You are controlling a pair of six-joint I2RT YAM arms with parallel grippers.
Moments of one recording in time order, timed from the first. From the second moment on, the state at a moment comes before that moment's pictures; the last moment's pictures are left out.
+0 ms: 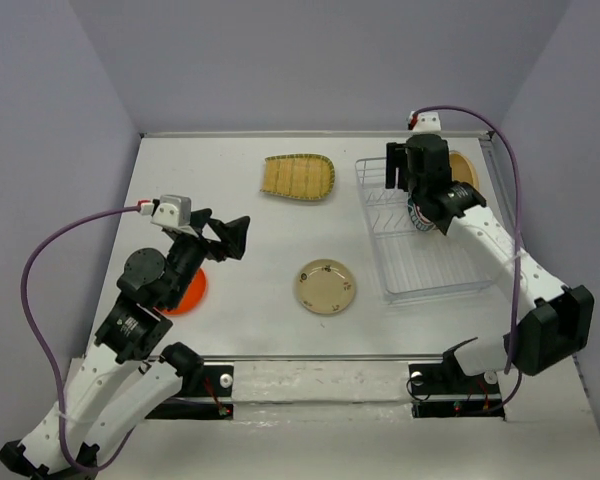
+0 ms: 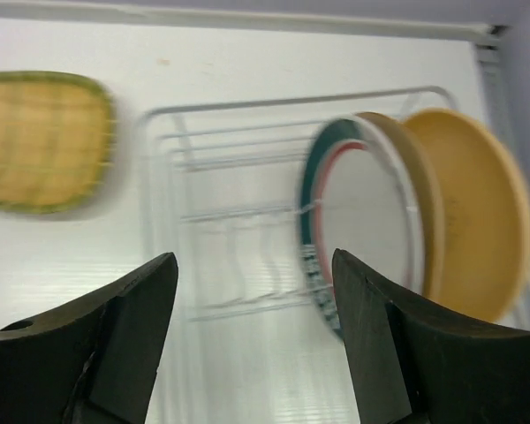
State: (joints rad) left arm -0.60 0.54 0.78 -0.18 -0.21 -0.26; right arm 0.38 1.43 1.31 -0.38 0.53 0.08
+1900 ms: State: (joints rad) left arm -0.55 0.41 0.75 -0.14 -0.28 -0.28; right arm 0.89 1.86 1.33 0.13 0.10 0.69
